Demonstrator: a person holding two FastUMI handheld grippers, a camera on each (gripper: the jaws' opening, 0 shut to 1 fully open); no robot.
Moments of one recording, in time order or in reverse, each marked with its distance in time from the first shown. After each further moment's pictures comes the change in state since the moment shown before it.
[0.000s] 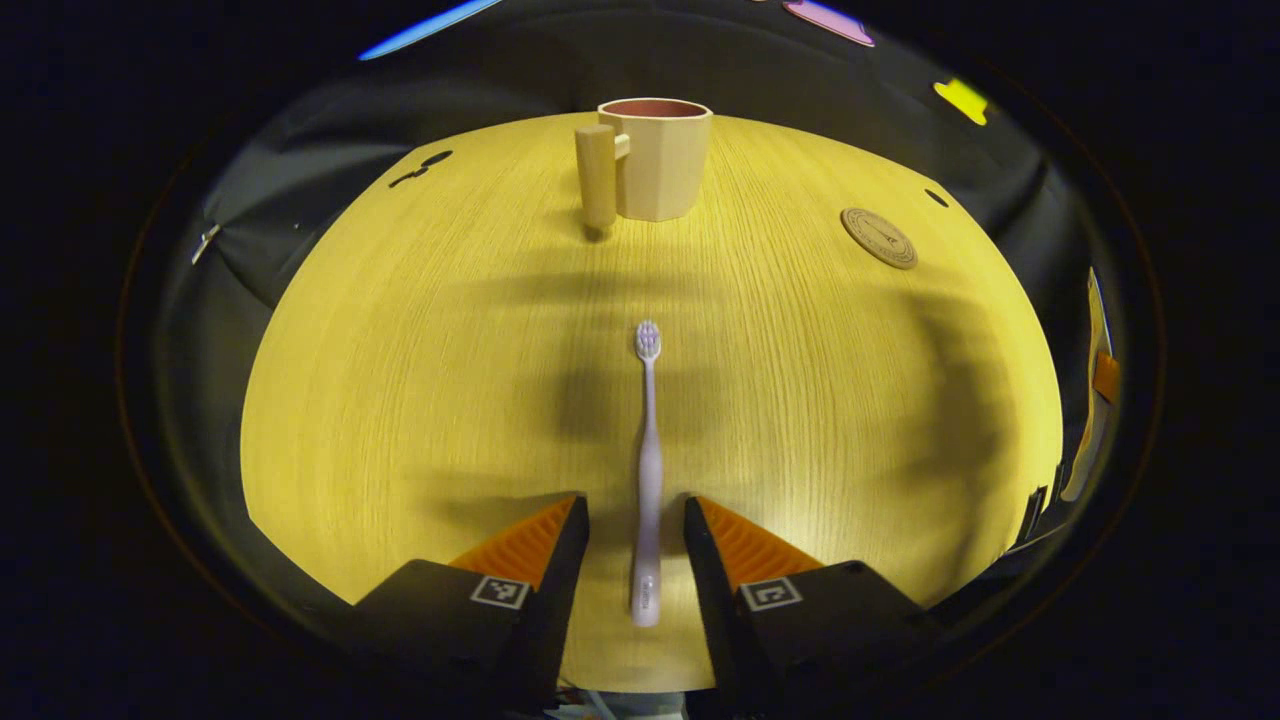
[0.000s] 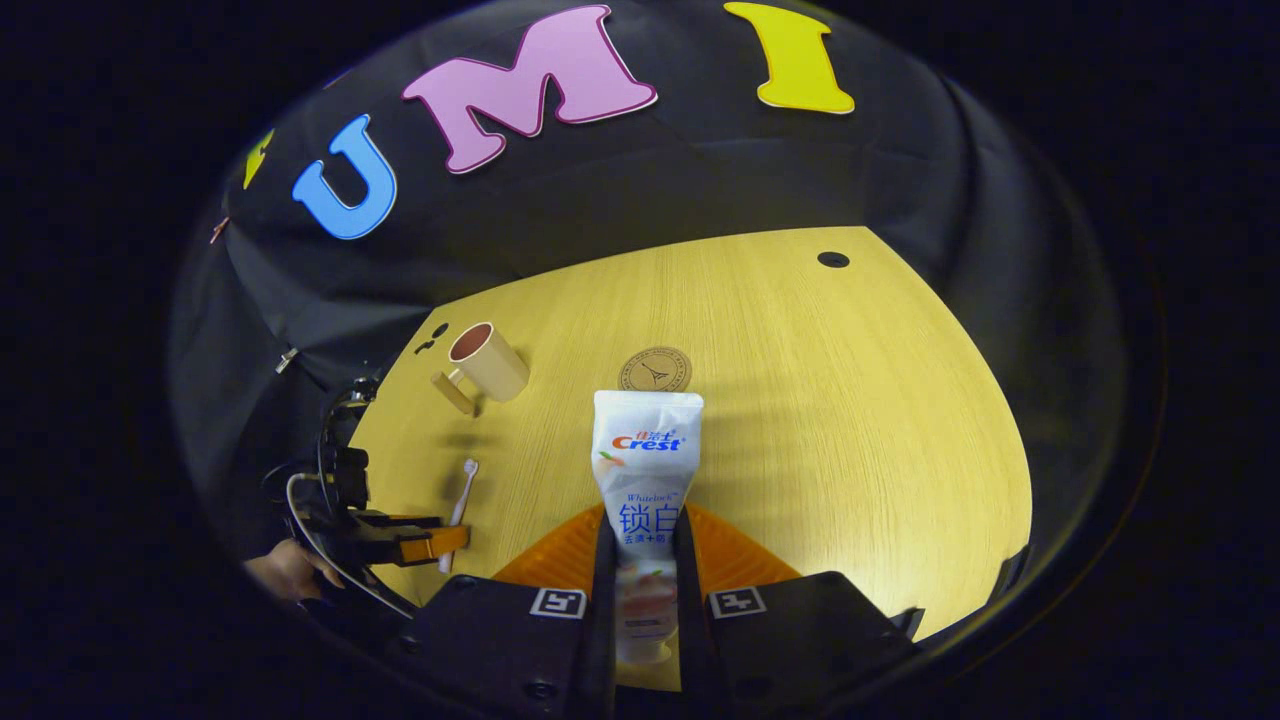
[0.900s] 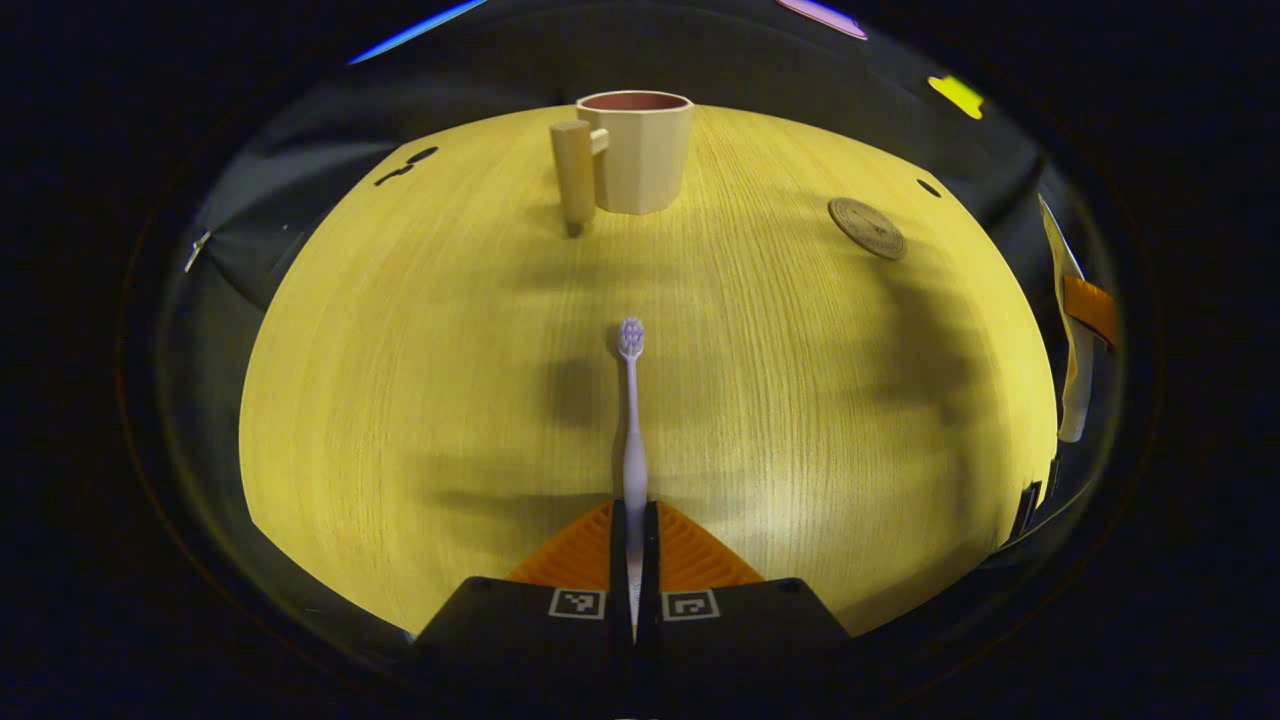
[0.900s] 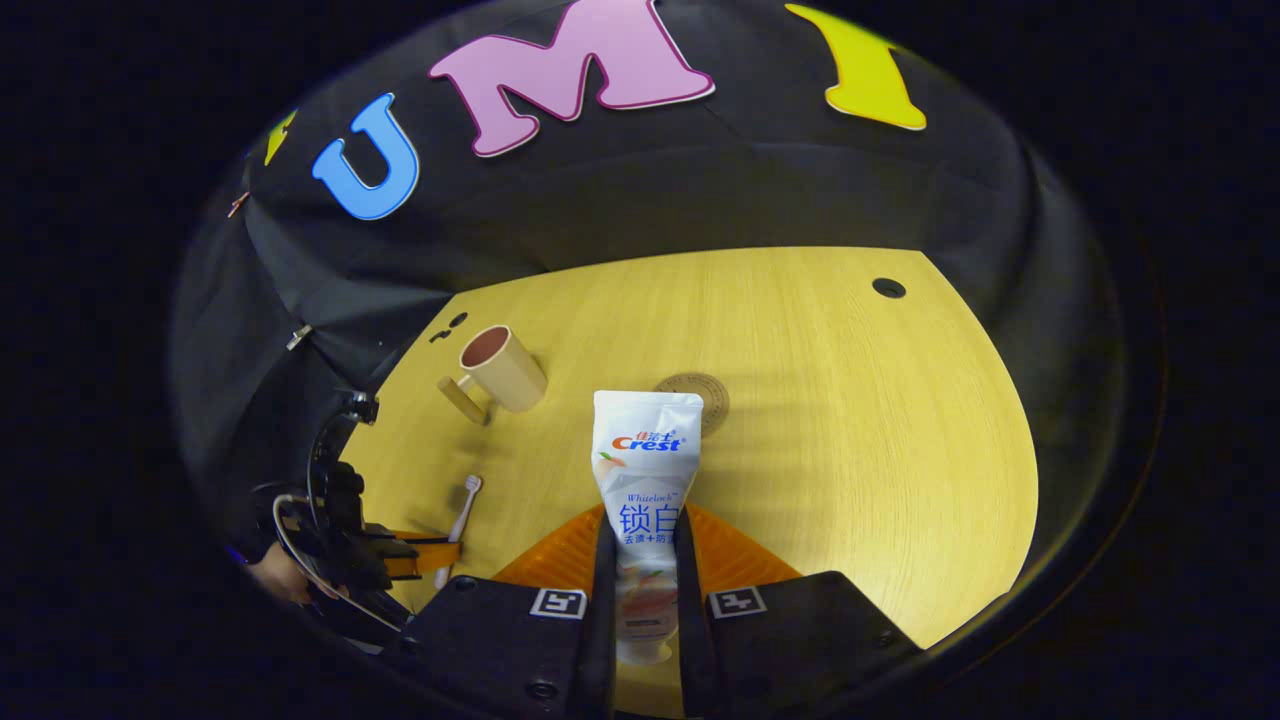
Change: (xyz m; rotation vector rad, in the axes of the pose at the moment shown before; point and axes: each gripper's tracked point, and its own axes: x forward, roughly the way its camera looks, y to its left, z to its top) left arm -0.010 -0.003 0.002 -0.028 0.017 -0.012; right arm 0.043 0.030 0.052 -0.114 0.004 0.084
